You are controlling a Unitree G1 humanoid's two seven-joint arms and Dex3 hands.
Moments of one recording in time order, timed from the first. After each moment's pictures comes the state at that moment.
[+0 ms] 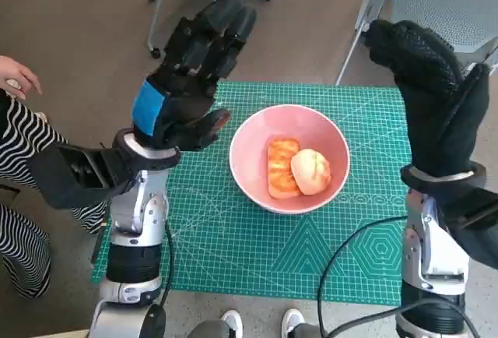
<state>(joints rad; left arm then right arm) -0.63 0.09 0.12 0.14 -0.39 -0.25 -0.56 -0.52 -0.21 -0.13 -0.08 0.23 -0.21 0.22</state>
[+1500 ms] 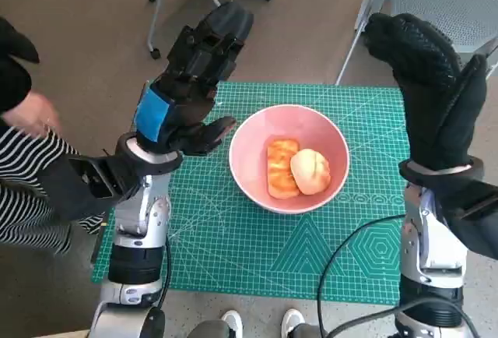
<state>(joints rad) -0.61 0.10 0.09 0.16 -0.34 -0.31 -0.53 -0.54 -0.21 -0.13 -0.04 0.23 -0.22 0.22</state>
